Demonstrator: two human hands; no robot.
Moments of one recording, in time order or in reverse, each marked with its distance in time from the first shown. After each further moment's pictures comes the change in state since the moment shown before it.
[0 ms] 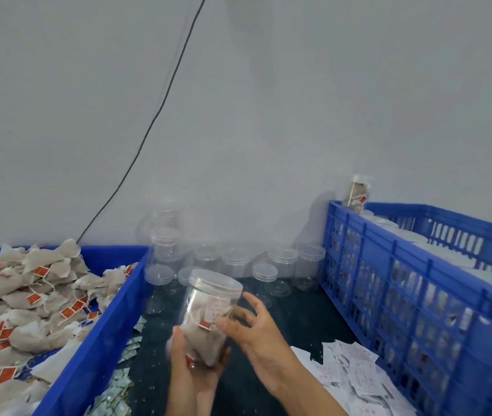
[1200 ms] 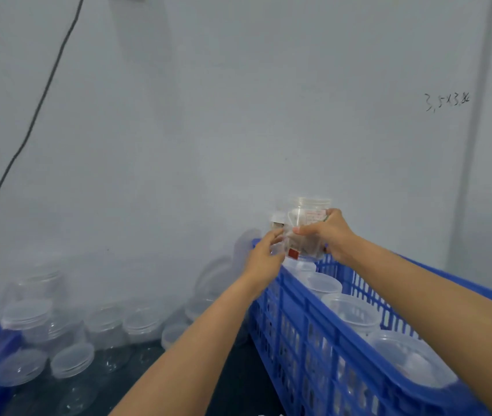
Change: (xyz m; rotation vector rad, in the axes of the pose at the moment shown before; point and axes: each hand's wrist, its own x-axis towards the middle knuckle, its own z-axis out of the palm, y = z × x) left_hand 0.130 -0.131 0.306 1.095 -0.755 0.314; right_hand 0.079 -0.274 -0.249 -0.456 0.644 -0.302
